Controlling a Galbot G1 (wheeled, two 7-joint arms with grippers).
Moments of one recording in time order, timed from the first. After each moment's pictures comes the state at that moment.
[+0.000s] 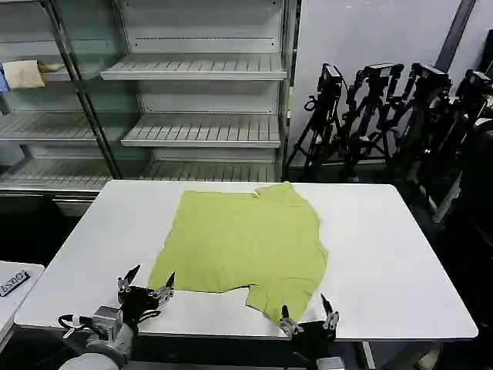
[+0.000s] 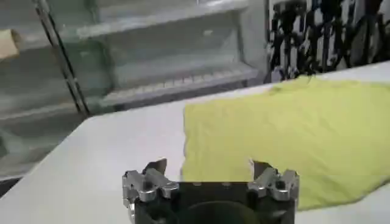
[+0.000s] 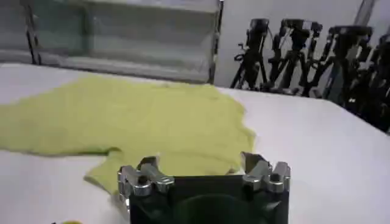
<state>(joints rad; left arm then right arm) 1.50 -1.05 -0.49 -2.18 -0.35 0.52 -0.22 -1.70 1.46 0.15 2.24 -0.15 -0.41 0.31</state>
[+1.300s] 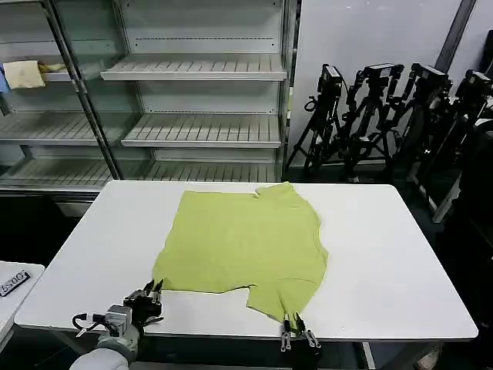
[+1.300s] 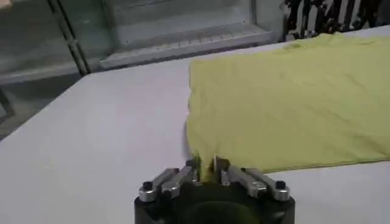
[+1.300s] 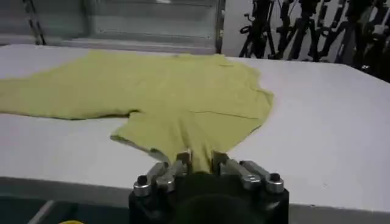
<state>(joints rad) 1.47 -1.08 -0.46 -2.10 -0.41 0.55 -0.24 -1.74 1.45 0.14 2.21 -0.05 -0.36 0.32</state>
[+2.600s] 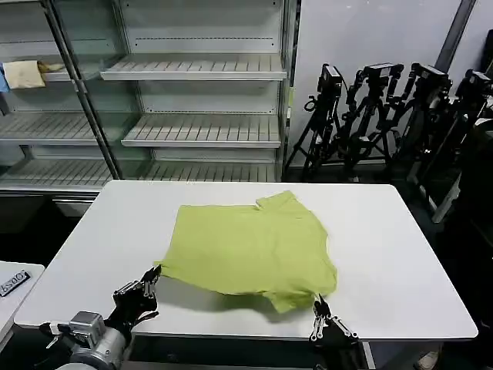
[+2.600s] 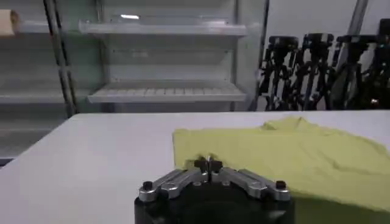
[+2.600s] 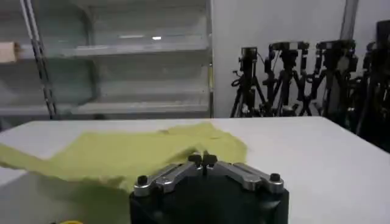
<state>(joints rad) 1.58 -1.05 -0.57 -2.34 -0.57 0.47 -0.23 -1.77 1.35 0.27 2.43 0.08 -0.27 0.27</state>
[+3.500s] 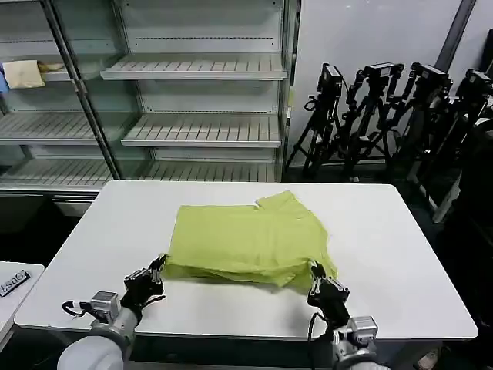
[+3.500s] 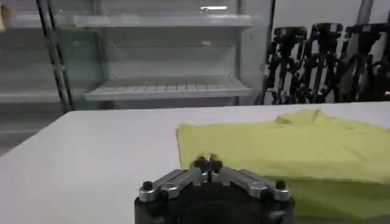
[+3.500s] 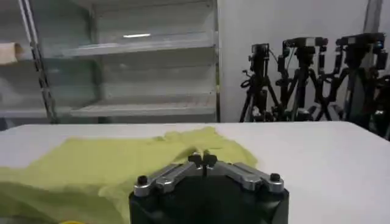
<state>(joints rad) 1.39 -1.03 -0.45 -2.11 -0.55 0.43 -0.23 -1.36 1.22 0.28 2.15 0.32 -0.35 0.27</state>
